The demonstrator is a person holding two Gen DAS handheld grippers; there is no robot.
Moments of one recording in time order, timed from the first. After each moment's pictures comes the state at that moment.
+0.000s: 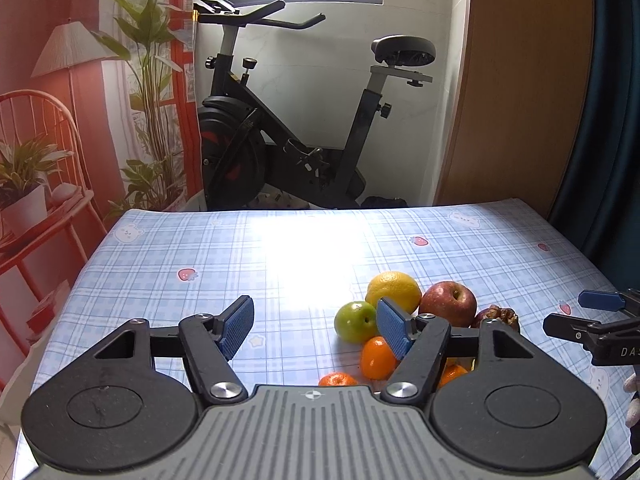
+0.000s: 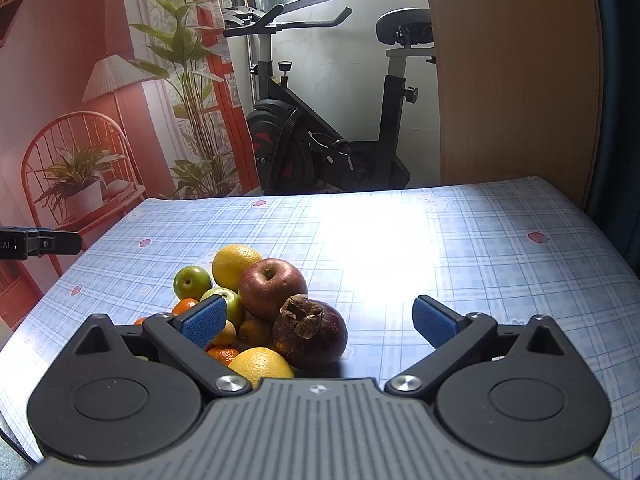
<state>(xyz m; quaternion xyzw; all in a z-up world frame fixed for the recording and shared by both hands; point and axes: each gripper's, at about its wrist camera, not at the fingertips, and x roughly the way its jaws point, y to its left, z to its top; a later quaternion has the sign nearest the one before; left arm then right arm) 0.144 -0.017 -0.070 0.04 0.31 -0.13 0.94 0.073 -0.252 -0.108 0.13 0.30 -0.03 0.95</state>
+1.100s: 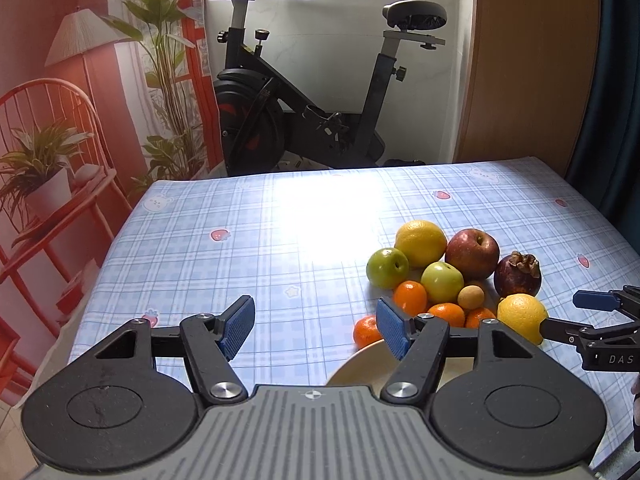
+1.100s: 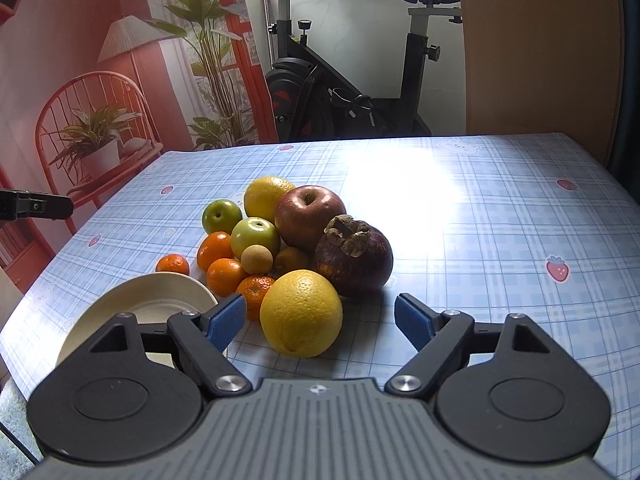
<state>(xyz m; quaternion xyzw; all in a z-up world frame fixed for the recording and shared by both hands) 0.127 -0.002 -0.076 0.08 0.35 -0.12 0.92 0.061 -0.219 -0.135 0.12 0.34 0.00 0.93</state>
